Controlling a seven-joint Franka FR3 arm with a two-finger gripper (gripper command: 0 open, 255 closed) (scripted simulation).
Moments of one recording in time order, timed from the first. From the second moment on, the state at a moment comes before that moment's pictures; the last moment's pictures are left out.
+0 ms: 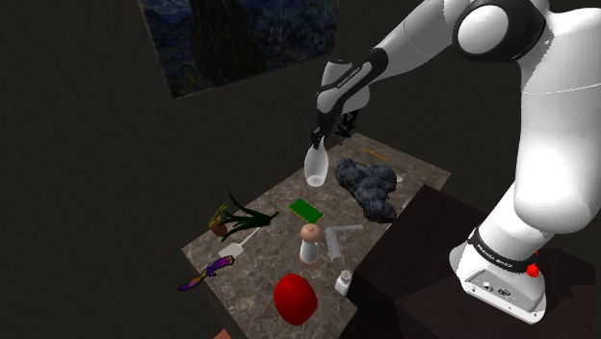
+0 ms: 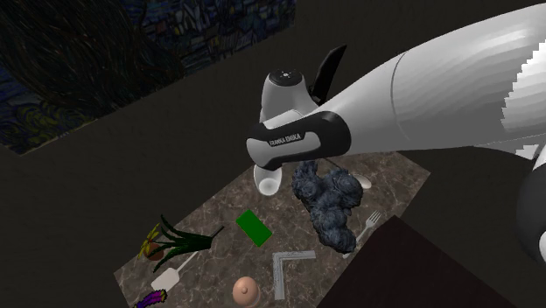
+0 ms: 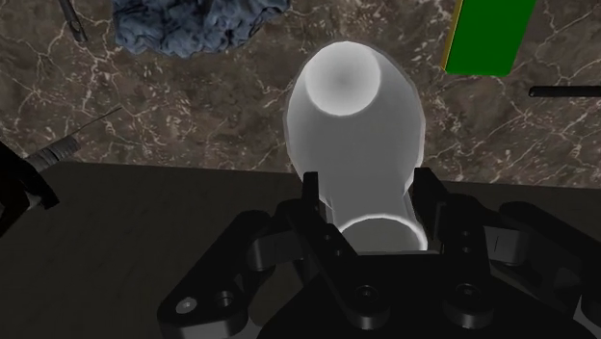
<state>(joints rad) -0.07 0.47 -0.04 -1.96 0.08 2.58 -0.28</state>
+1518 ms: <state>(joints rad) -0.06 0.28 -0.06 -1.90 0.06 2.33 -0.26</state>
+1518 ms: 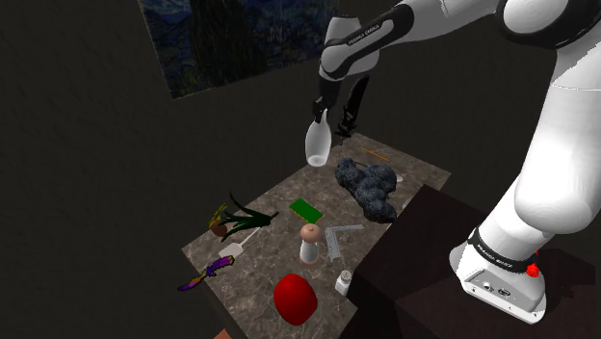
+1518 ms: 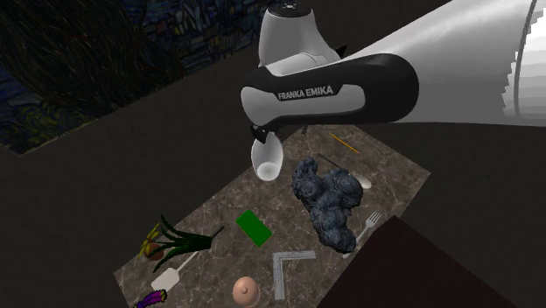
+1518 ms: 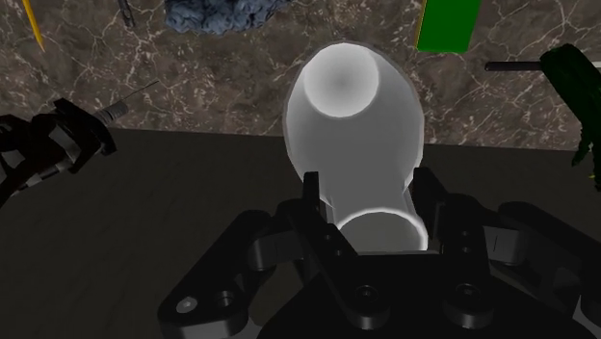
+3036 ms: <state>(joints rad) -0.06 0.18 -0.06 -1.72 0.04 2.05 -0.24</state>
